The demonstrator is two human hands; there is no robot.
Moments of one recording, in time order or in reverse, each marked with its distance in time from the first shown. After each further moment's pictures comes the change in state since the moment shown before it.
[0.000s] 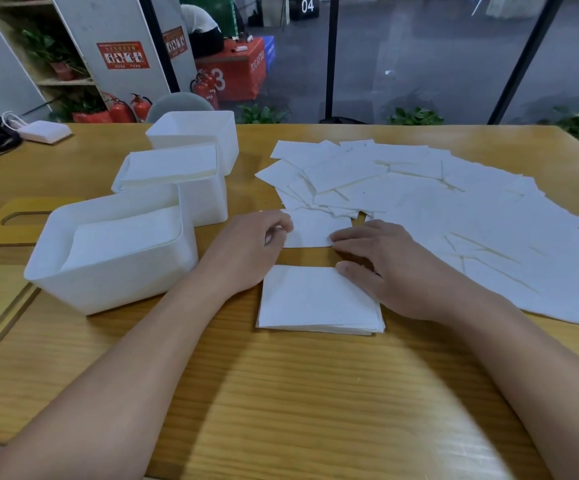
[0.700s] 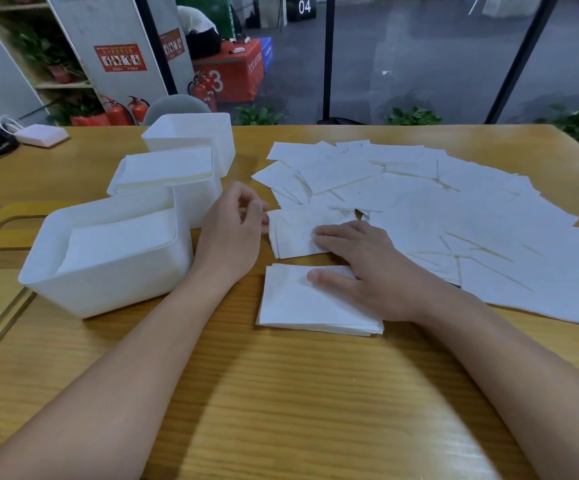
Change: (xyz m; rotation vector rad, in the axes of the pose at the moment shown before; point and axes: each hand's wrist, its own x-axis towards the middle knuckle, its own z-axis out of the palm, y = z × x) left_hand 0.008 0.009 -0.001 -0.401 0.372 -0.165; right_hand 0.010 -0.007 0.015 0.032 -0.043 -0.008
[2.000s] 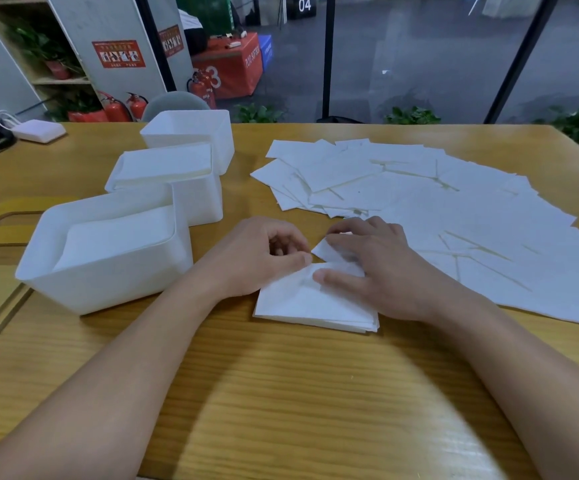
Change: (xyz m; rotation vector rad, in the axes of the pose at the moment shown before) left_hand -0.014 0.006 -0.005 0.146 -0.571 0.169; right_hand -0.010 -0.003 -0.010 -0.037 0.040 0.083
